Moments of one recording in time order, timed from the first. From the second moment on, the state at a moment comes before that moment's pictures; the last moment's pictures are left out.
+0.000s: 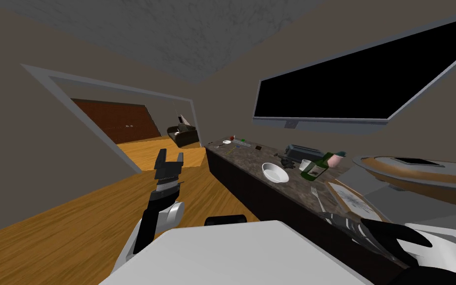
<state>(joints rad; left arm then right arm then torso) 0.46 -0.05 0.03 -2.29 -0.03 -0.48 0.15 0.78 -1.79 0.52 -1.58 -0.90 -0.04 0.00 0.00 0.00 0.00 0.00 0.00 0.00</state>
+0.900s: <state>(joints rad) 0.46 -0.05 0.03 -2.29 -0.03 -0.48 0.15 0.80 -1.85 0.53 -1.57 -0.89 0.02 -0.01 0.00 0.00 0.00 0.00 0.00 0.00</state>
